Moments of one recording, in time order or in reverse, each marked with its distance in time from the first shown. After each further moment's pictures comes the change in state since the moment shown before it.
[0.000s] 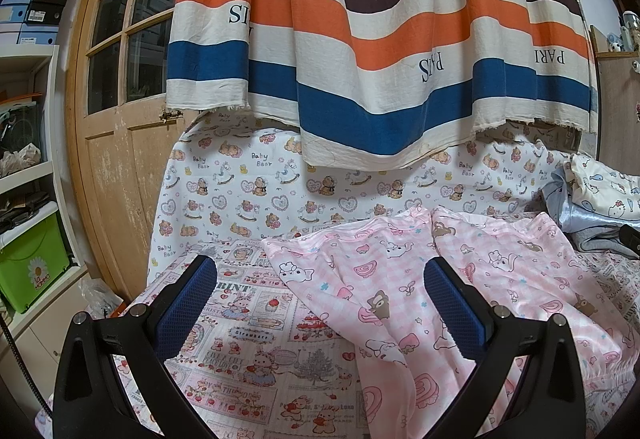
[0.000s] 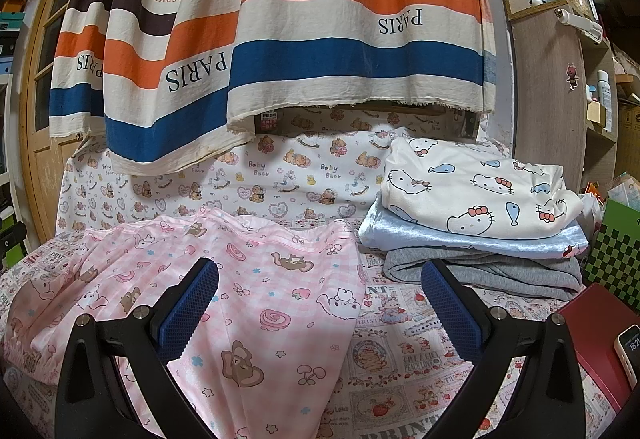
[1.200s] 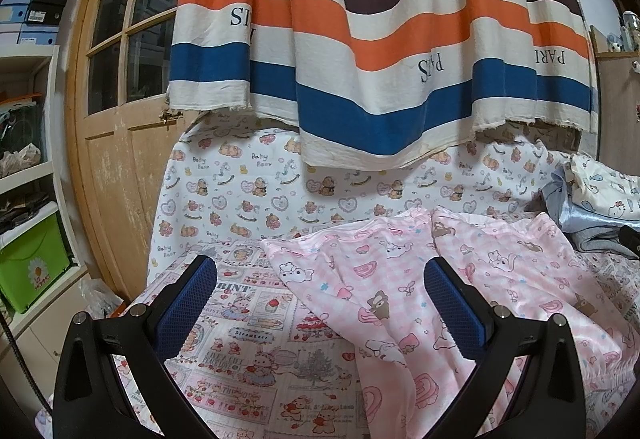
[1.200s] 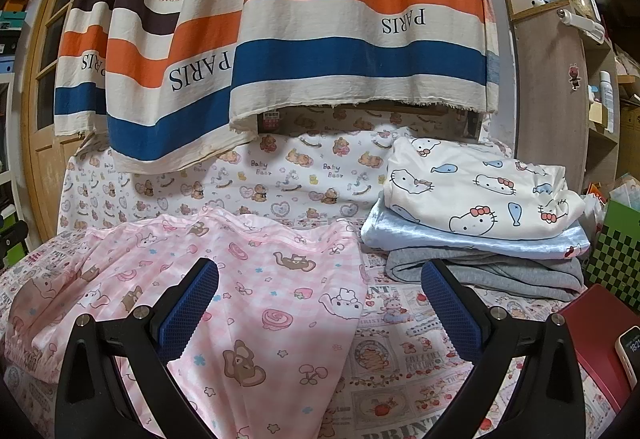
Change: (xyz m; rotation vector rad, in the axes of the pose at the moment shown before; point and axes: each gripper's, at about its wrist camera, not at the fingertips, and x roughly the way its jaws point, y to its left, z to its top) left arm 0.002 0.001 -0.002 -0.001 -0.003 0.012; right arm 0.000 0.000 0.000 -0.004 0.003 0.006
